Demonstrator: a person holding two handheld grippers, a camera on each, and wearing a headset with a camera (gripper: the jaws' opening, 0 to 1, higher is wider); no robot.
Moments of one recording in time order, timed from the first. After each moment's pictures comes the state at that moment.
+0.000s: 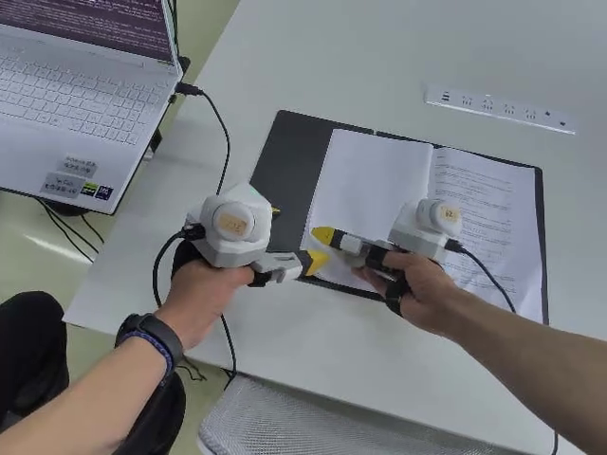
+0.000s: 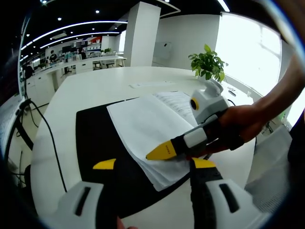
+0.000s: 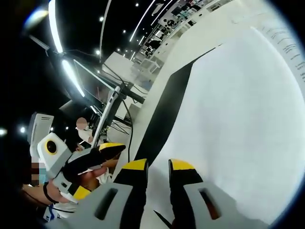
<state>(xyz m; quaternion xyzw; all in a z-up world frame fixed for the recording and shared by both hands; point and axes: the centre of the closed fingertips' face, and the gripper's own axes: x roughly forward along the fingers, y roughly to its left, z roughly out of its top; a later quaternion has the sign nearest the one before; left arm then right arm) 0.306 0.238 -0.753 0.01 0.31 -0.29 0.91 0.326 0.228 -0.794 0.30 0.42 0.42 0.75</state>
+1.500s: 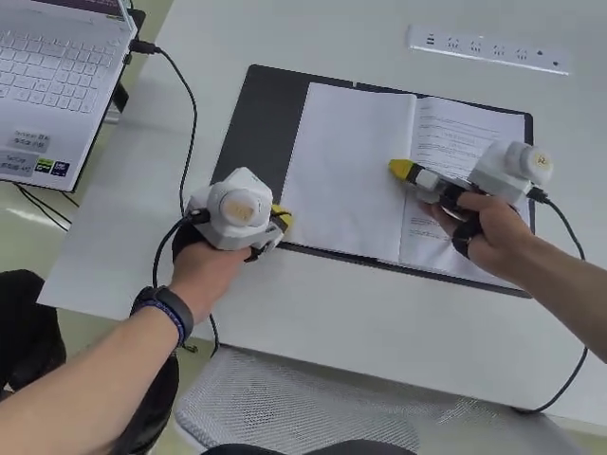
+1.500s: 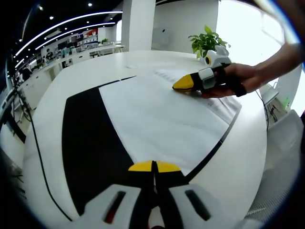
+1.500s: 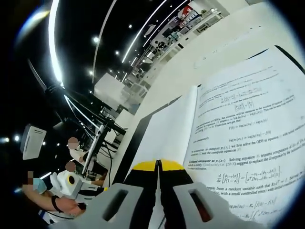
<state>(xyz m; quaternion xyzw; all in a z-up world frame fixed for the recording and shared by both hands) 0.306 0.228 -0.812 0.05 0.36 -0.28 0.89 0.408 0.107 -0.789 0.32 0.35 0.35 0.81</state>
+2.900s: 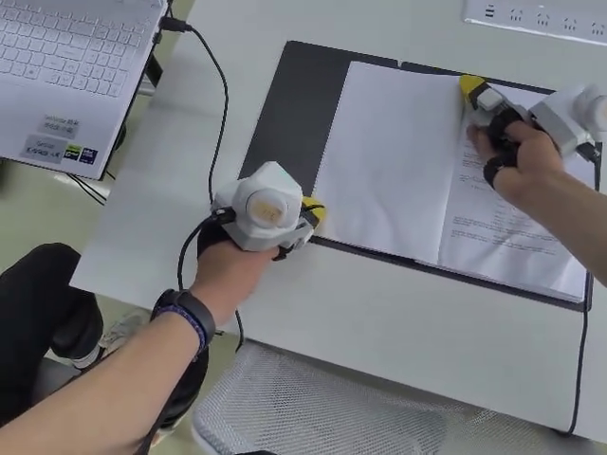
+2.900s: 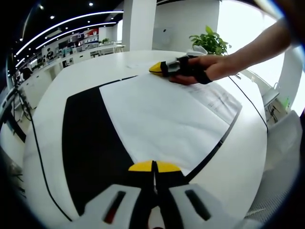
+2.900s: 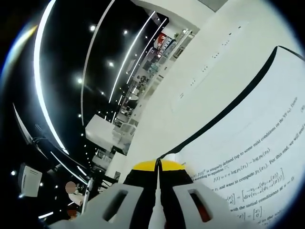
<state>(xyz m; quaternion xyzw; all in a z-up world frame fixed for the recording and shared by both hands) 0.308 0.227 -0.810 0.05 0.36 -0.28 0.89 0.551 0.078 -0.801 0.44 0.26 0.22 0.83</state>
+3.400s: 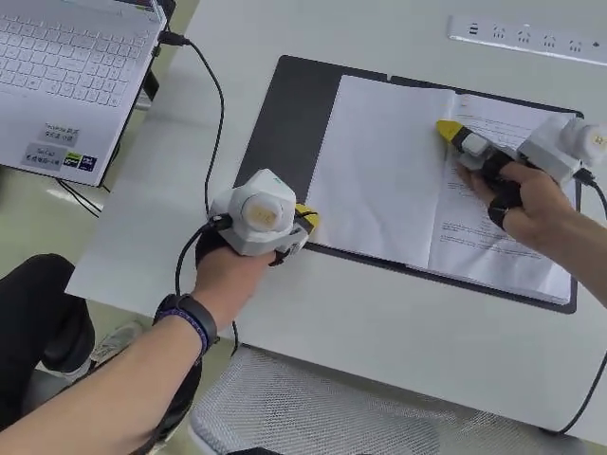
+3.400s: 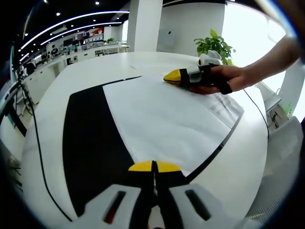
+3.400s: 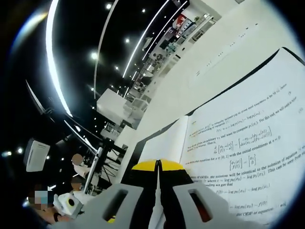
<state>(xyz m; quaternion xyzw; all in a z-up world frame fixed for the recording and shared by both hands) 0.308 0.229 -0.811 0.03 0.35 -0.27 0.90 0.469 0.091 -0.794 0.38 0.31 0.34 0.81</state>
